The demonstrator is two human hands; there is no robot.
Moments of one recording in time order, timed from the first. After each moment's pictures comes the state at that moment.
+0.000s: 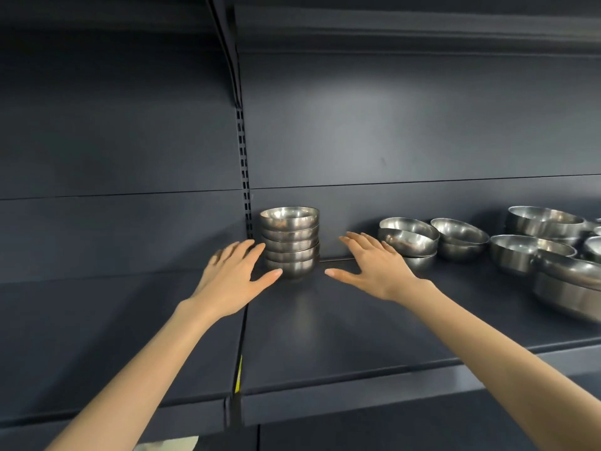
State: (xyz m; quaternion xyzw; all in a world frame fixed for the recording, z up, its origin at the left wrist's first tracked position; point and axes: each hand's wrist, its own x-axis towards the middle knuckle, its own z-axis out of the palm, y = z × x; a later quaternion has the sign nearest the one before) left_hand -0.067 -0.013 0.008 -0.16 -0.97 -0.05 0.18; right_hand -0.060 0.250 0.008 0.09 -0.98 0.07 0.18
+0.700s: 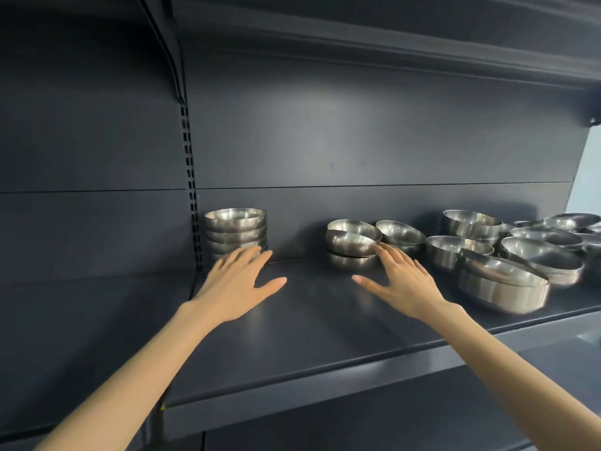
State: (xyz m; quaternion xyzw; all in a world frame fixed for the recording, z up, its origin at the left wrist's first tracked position) left_hand -0.063 0.076 0.003 -0.26 -0.95 -0.07 0.17; right_hand -0.007 0.362 -0.007 -0.03 -0.97 0.10 0.21
